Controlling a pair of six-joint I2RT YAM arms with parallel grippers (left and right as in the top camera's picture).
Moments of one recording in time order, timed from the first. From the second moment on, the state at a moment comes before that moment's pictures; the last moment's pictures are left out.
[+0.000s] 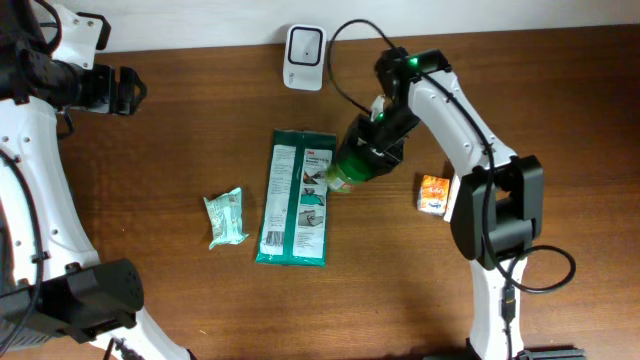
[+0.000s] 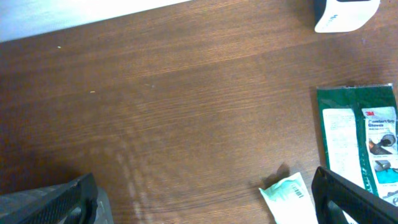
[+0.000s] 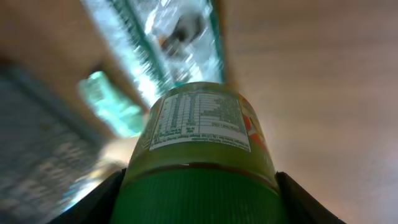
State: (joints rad) left arm 0.26 1.96 2.31 -1.35 0.21 0.41; right arm 0.24 2.24 2.00 -1.43 -0.68 0.58
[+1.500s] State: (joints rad) left arm 0.26 1.96 2.31 -1.35 0.21 0.41; right arm 0.26 2.24 2.06 -1.33 -0.22 0.26
